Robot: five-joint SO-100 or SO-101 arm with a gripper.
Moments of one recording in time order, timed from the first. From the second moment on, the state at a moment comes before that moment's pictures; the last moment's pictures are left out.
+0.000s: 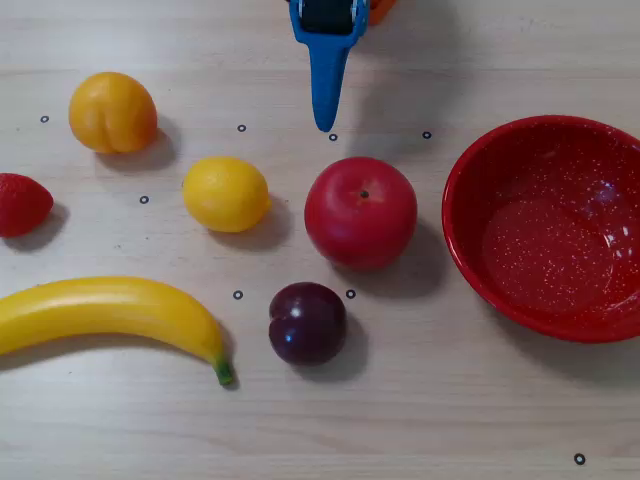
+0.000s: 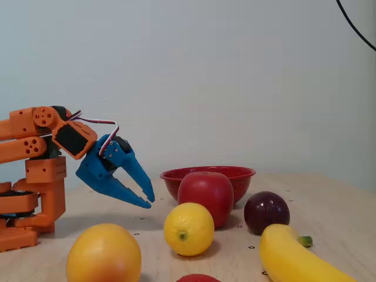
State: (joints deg) arm -3.6 184.2 177.9 50.9 3.1
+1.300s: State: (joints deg) arm -8.6 144.8 146.4 61.4 12.7
